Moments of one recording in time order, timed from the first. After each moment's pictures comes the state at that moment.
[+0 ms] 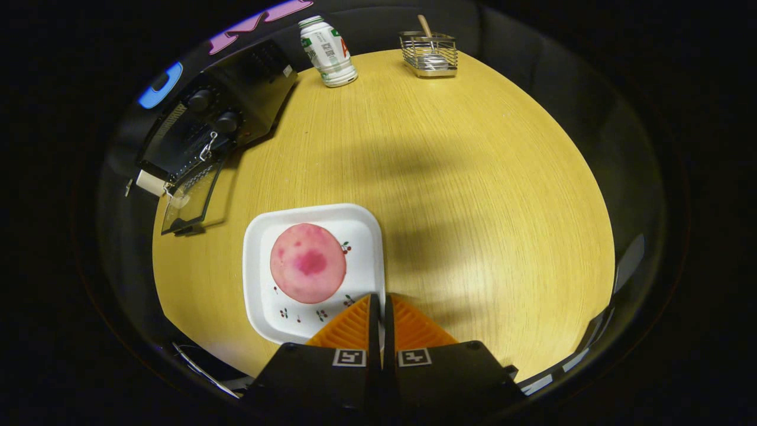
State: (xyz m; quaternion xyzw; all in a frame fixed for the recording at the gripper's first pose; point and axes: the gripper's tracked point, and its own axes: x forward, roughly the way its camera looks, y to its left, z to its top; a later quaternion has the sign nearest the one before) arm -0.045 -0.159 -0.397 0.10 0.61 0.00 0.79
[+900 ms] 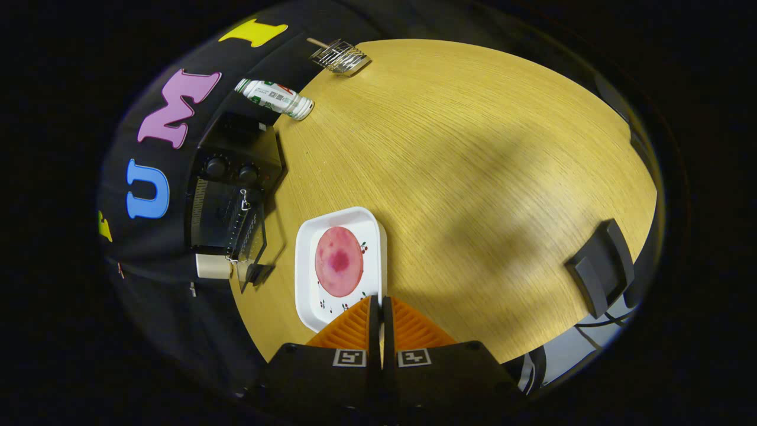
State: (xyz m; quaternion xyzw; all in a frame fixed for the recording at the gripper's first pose) arm -0.113 -0.098 -0.355 0.40 0.54 -0.07 0.74
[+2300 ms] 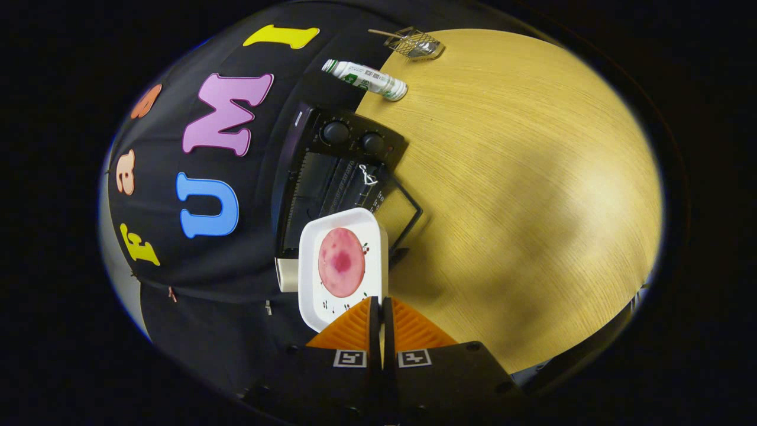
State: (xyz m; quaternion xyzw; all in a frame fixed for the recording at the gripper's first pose) arm -0.031 0.099 -0.264 0.52 0.46 0.00 0.72
